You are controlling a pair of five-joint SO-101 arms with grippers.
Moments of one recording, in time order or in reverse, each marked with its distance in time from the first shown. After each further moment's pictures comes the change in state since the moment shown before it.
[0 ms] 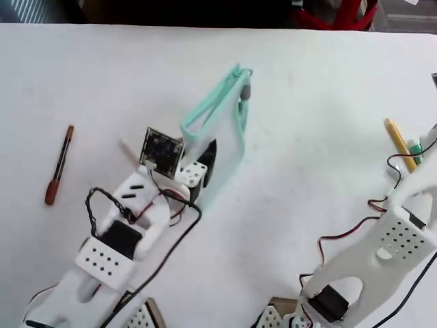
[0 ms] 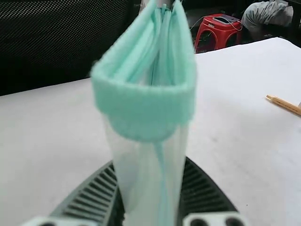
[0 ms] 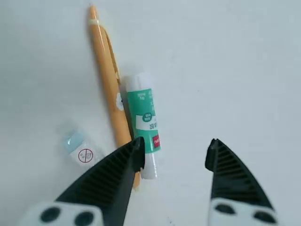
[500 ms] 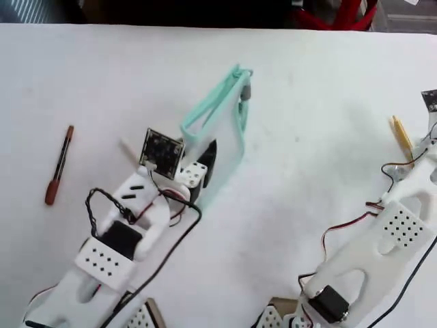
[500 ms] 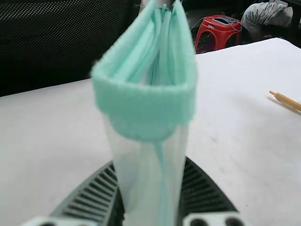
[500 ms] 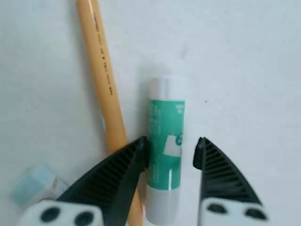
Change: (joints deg) left arm 0.1 0.0 0.4 -0.4 0.0; right arm 0.5 23.7 -21.1 -1.6 0.3
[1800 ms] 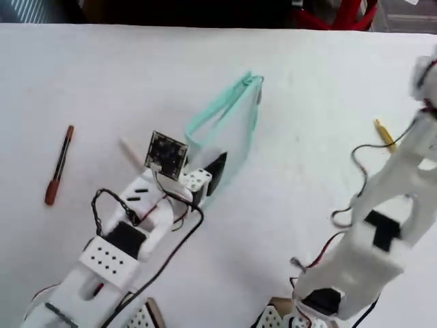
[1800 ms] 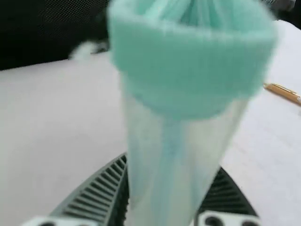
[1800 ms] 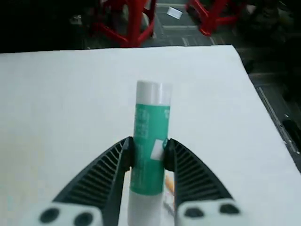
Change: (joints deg) left arm 0.8 0.8 2.5 -1.1 1.6; right arm -20.4 -54.4 -4.1 31.5 -33.1
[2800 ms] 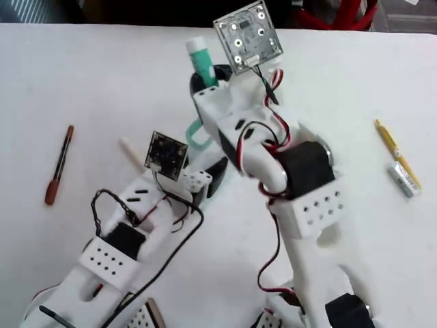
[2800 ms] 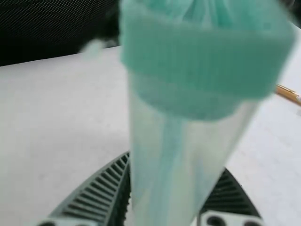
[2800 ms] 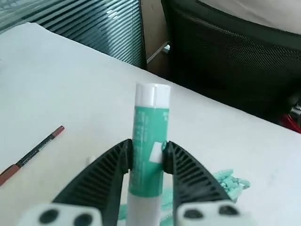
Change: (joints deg) left arm 0.4 -0.2 0.1 1.4 0.8; right arm -51.3 -38.2 64.5 -36.0 -14.9
